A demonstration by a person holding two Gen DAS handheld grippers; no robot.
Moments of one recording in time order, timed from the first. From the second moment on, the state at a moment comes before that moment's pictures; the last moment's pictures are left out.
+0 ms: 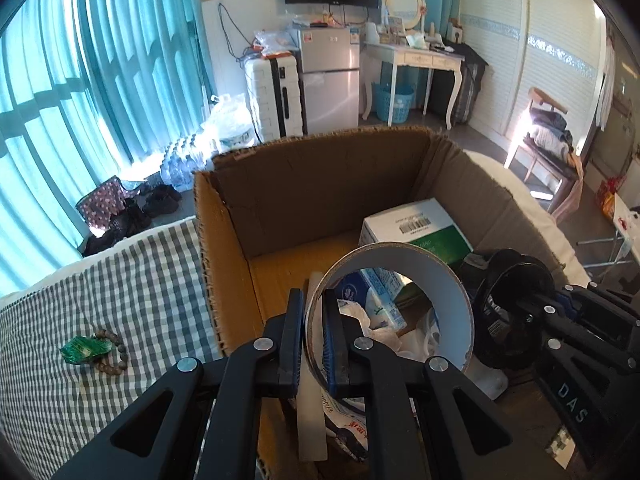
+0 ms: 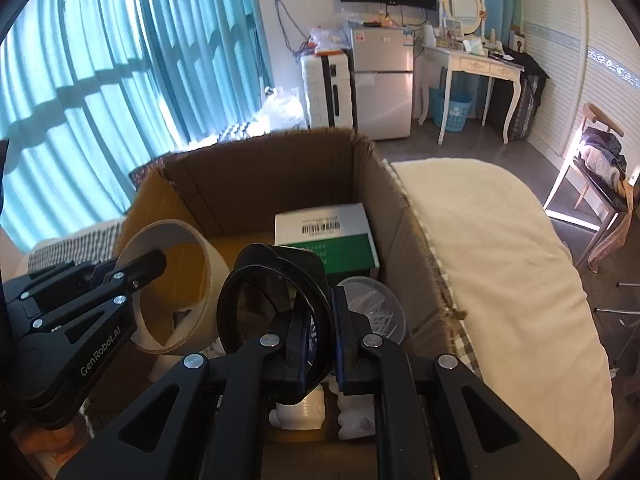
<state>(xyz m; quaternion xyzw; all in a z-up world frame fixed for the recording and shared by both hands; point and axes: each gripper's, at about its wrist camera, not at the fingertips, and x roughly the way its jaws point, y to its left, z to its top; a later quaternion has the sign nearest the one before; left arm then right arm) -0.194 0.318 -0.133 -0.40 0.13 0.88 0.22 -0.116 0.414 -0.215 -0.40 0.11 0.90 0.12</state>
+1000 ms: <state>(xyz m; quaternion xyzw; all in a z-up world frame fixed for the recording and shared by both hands) -0.164 0.284 -0.073 -0.37 0.12 0.90 0.19 -0.084 0.409 -0.189 -0.32 0.14 0.92 0.15</state>
